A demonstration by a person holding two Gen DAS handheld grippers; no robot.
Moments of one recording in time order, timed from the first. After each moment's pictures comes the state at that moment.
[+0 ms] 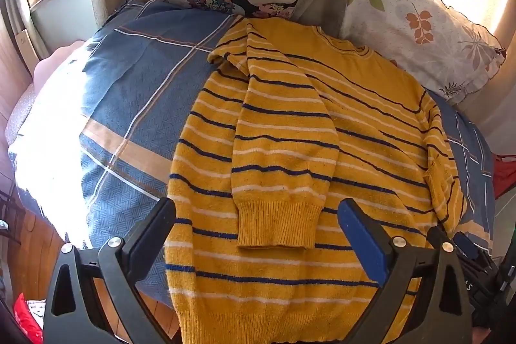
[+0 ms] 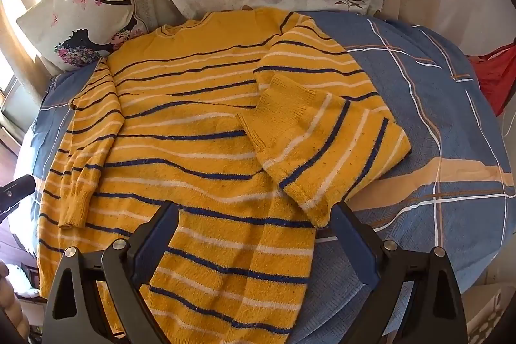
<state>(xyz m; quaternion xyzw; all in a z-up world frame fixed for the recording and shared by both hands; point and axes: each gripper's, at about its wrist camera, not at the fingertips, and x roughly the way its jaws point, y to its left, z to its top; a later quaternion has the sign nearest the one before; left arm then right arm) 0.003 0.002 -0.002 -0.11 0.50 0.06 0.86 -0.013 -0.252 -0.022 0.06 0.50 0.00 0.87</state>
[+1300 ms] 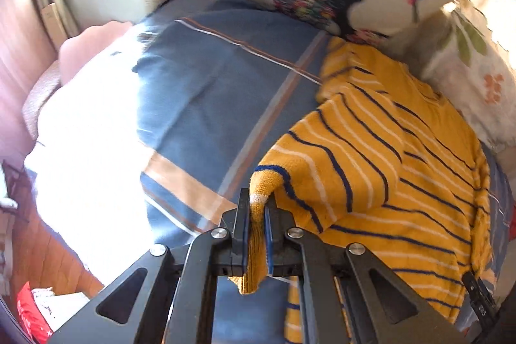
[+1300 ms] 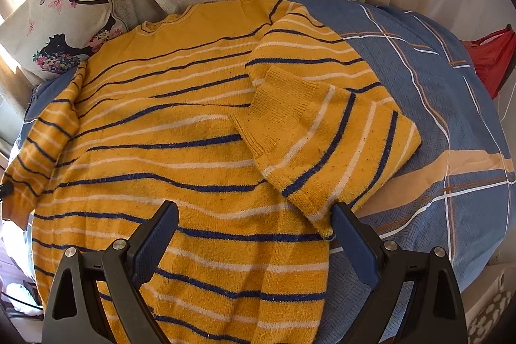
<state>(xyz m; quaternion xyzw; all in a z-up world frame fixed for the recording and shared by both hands) 0.044 0.146 -0.015 -0.14 0.50 0.16 0.84 0.010 -0.244 -0.038 0.08 0.52 -0.04 0.85</state>
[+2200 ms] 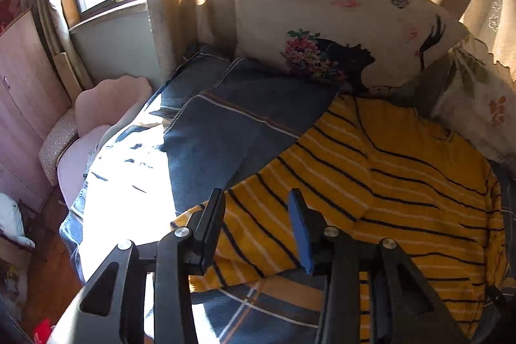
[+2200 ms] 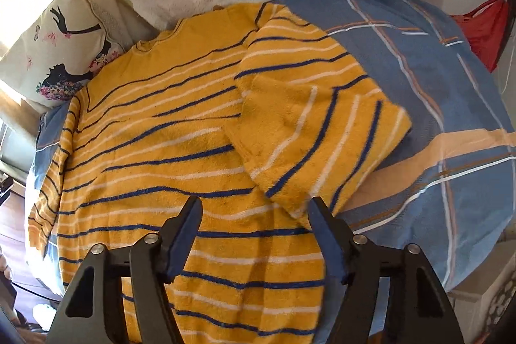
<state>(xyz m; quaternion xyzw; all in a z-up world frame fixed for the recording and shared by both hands) 0.066 0.172 0.026 -0.08 0.44 0.18 0.87 0.004 -0.265 -0.017 0.13 0.51 -0.05 0.85</state>
